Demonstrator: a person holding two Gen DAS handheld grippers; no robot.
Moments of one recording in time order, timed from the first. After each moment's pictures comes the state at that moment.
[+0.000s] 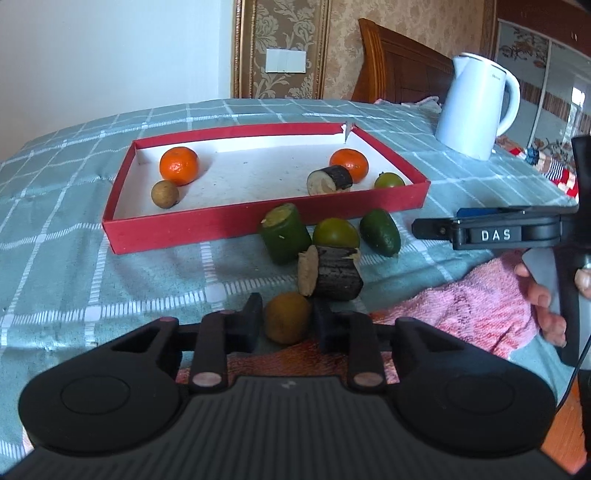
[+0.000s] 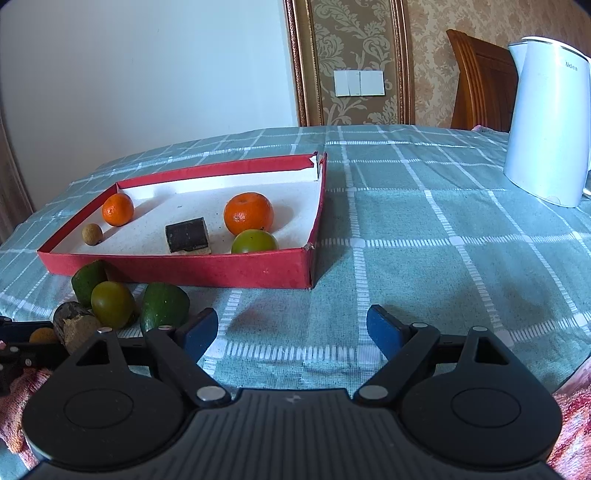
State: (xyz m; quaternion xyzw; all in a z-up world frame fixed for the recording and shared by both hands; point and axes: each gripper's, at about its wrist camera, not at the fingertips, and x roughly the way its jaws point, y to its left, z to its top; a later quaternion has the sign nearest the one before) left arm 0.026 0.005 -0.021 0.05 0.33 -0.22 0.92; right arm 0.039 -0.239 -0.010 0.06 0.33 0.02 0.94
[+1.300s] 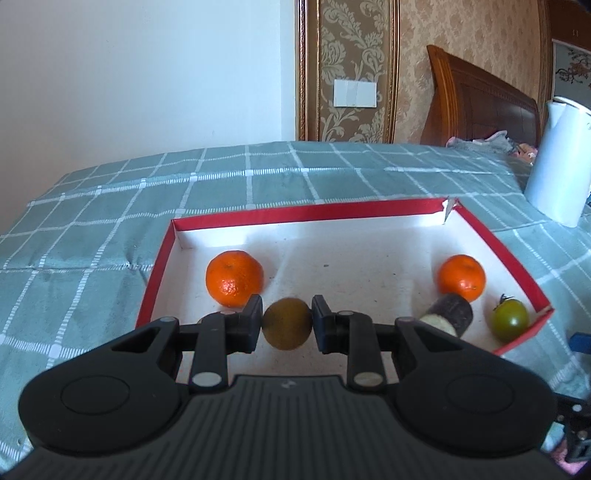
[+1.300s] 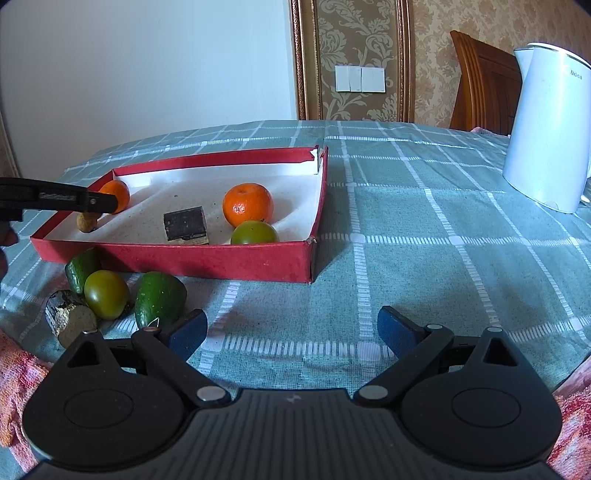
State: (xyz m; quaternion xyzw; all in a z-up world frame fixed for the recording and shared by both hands) left arm 0.154 -0.014 0.000 0.05 0.29 -0.12 0.95; right arm 0.040 -0.234 -0.013 0.04 0.33 0.01 0.94
